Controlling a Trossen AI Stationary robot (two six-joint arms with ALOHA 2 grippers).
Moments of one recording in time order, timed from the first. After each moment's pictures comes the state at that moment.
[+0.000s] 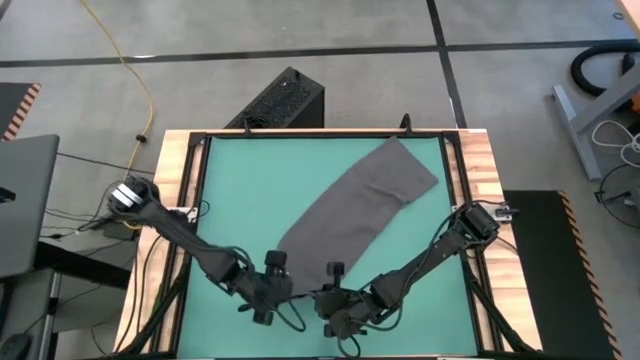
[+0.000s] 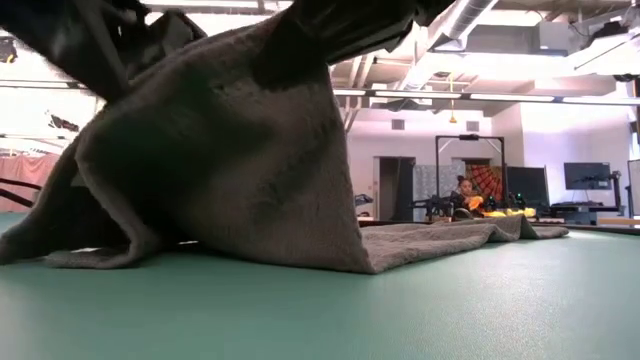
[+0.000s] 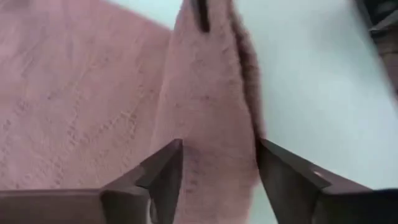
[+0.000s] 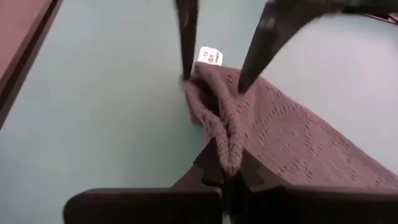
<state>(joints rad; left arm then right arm) -0.59 1.65 1.05 -0.34 -0.31 -0.32 0.59 2.03 1.50 -0.25 0.65 0.27</state>
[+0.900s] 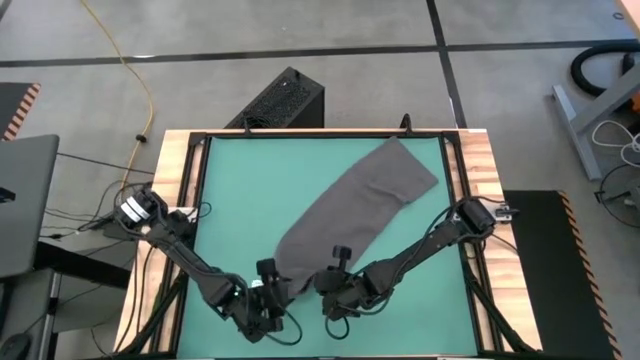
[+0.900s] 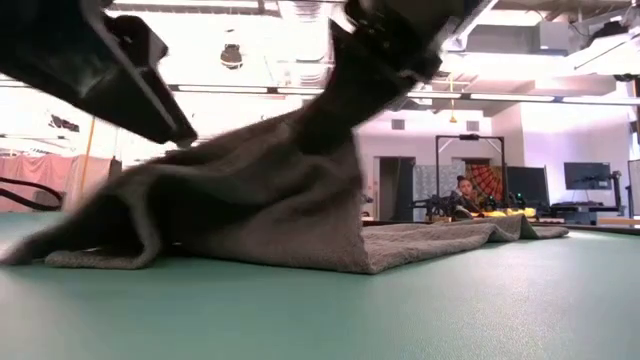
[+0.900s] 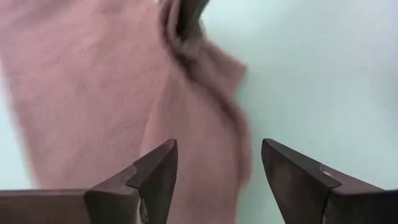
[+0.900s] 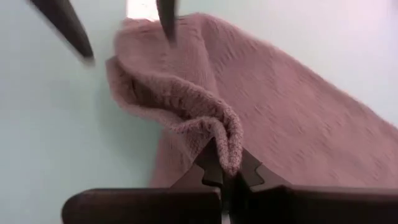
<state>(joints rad) -0.75 1.77 1.06 -0.27 -0.74 -0.61 0.51 2.02 1.50 -0.49 0.62 0.47</state>
